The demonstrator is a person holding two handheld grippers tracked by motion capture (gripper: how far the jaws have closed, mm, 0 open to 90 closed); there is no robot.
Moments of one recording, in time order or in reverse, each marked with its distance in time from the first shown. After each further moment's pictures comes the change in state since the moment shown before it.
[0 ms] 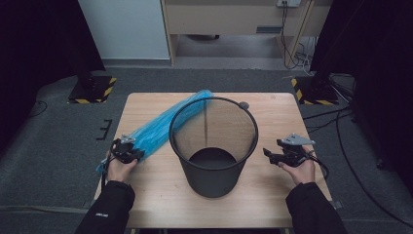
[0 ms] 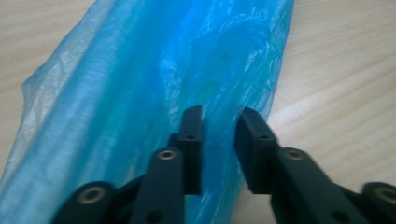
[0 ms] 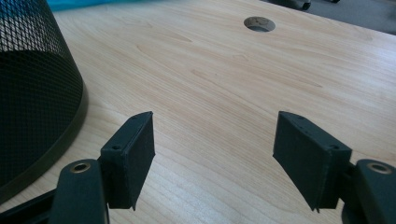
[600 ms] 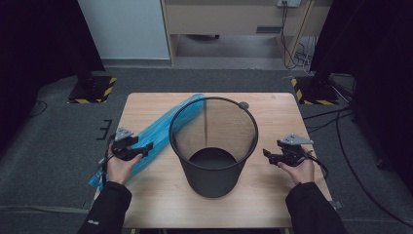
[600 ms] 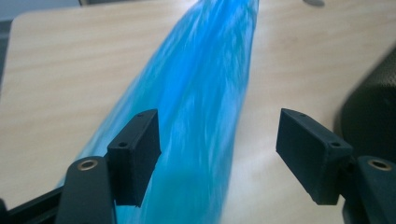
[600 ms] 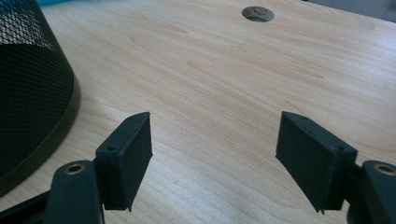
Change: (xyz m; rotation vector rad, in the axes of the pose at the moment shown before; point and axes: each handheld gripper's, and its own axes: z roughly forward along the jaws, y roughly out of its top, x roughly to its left) left arm -0.024 0.047 -0.020 -0.247 -0.052 -0.061; right arm -0.002 -0.003 0.006 0.025 -0.009 0.012
